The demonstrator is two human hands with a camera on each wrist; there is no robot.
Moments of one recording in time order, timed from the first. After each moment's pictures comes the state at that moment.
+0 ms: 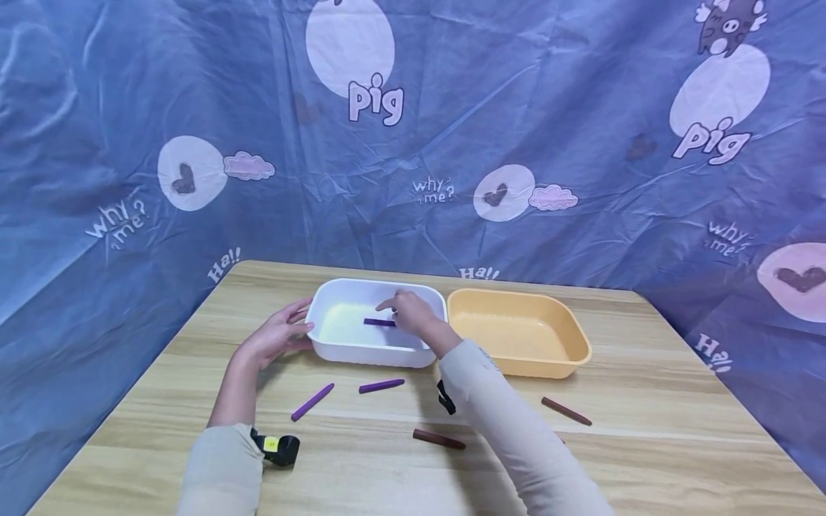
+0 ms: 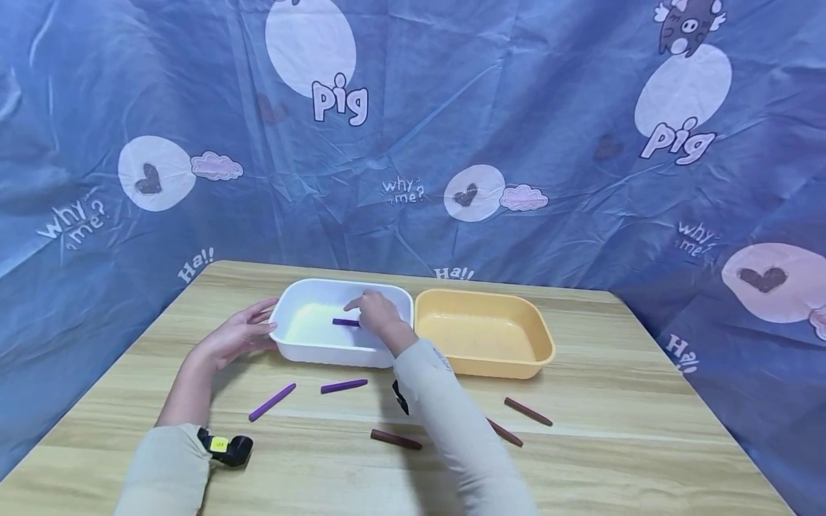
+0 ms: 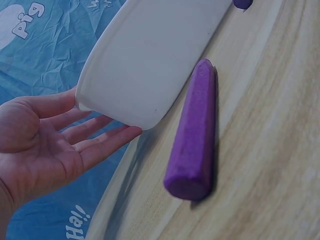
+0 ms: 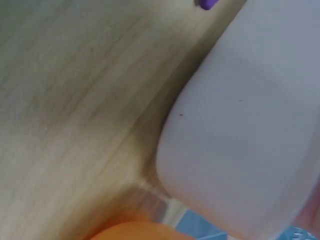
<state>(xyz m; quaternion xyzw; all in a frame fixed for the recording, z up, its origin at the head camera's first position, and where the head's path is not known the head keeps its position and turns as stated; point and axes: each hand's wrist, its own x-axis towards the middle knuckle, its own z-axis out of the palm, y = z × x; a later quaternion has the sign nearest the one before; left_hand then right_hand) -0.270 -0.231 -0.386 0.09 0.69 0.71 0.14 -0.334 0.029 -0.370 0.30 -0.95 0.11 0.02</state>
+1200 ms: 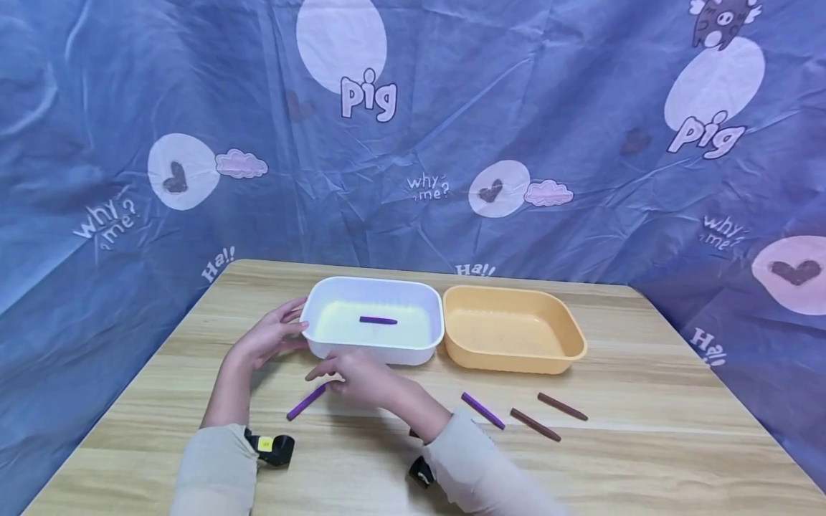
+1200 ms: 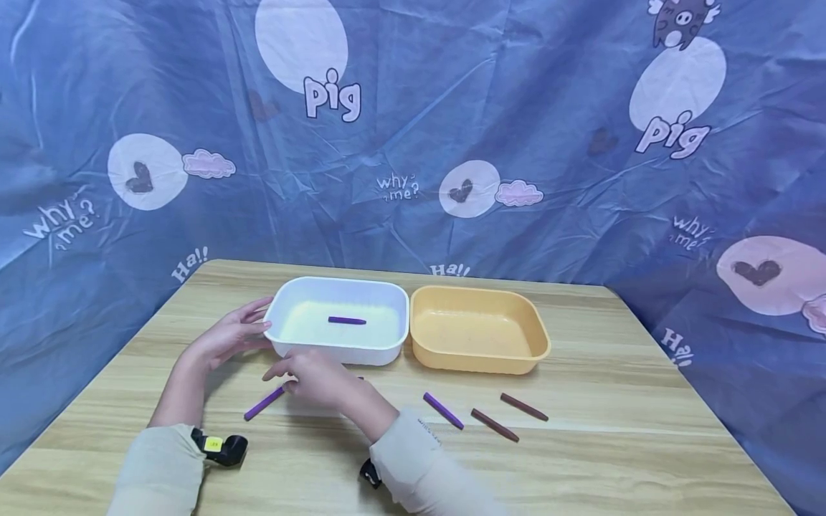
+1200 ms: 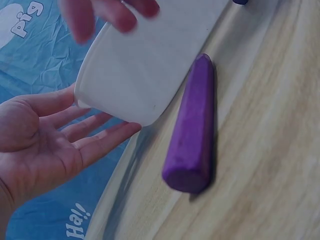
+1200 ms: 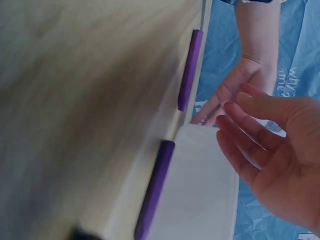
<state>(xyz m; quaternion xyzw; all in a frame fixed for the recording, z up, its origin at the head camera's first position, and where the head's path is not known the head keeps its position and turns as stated) -0.267 -0.233 -0.385 0.10 0.70 0.70 0.14 -0.220 -0.019 -0.363 0.50 -0.85 0.19 0.00</state>
